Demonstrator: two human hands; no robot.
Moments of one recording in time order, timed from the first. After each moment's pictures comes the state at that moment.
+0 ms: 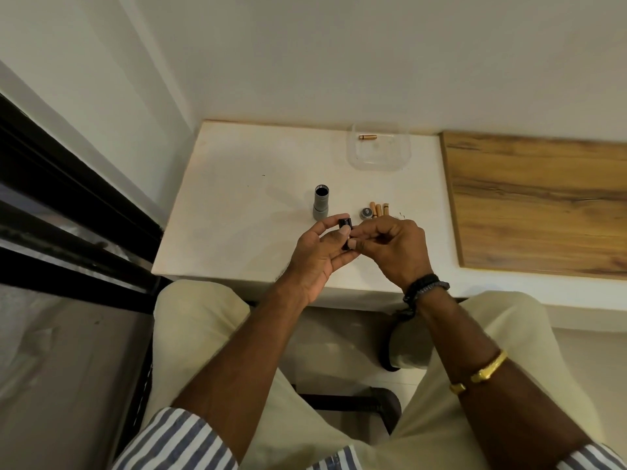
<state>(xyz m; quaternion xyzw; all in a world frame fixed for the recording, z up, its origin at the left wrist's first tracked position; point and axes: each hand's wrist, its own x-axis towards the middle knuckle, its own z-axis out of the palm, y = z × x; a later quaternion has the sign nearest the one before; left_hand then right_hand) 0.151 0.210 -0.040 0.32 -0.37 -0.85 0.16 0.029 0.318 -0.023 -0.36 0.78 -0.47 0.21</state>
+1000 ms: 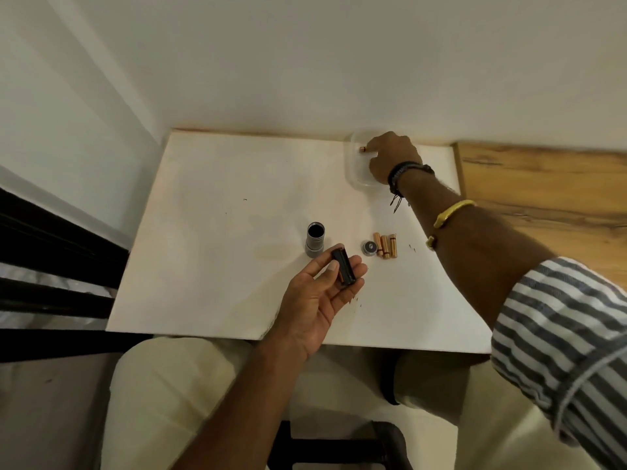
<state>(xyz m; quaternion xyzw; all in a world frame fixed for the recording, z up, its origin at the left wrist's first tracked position) 0.124 0.187 -0.070 0.32 -0.20 -0.91 0.15 -0.161 0.130 -0.057 -0.34 0.91 -0.16 0.16</state>
